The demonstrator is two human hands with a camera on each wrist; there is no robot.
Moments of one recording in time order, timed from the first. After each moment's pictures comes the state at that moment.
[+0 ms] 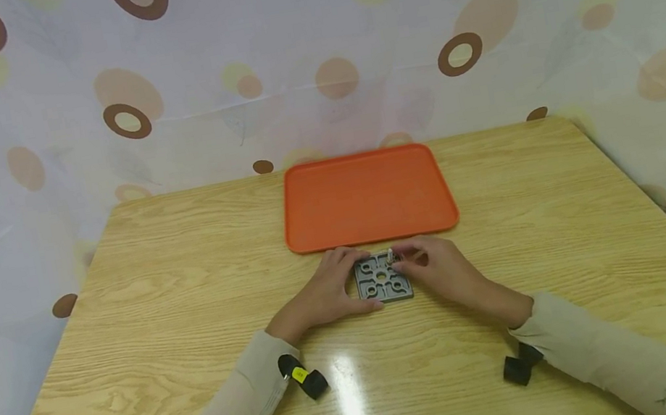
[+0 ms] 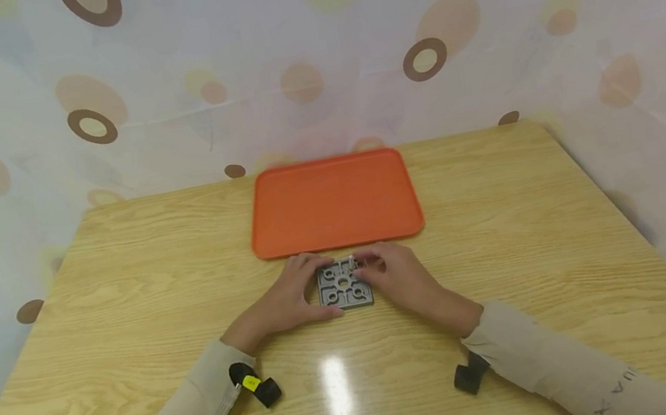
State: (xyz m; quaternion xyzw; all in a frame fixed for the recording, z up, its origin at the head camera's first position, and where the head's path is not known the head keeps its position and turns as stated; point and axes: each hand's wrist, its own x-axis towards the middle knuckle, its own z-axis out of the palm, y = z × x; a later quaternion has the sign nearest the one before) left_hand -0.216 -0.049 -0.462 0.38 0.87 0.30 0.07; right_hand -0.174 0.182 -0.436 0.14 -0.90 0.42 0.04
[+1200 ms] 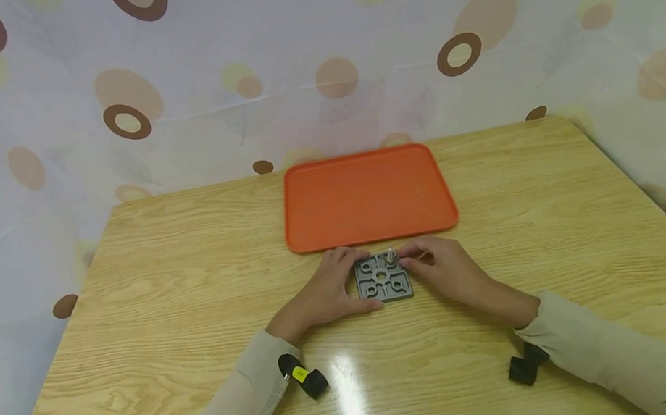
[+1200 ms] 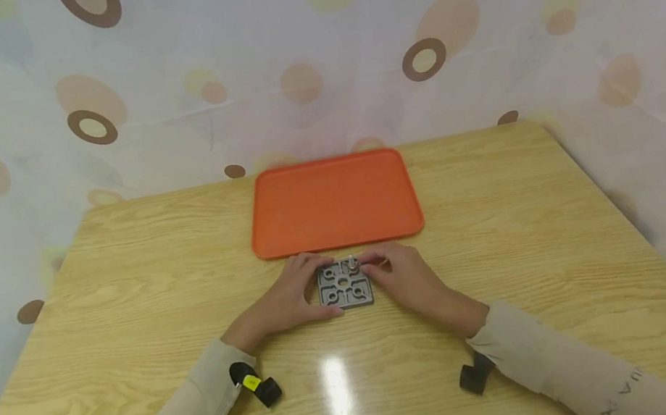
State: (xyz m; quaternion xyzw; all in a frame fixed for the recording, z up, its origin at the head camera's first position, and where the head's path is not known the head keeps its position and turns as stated) left_hand -0.215 -0.049 -0.460 0.37 0.87 0.30 0.07; right_hand -0.174 0.187 -0.439 0.15 -0.89 0.42 0.05
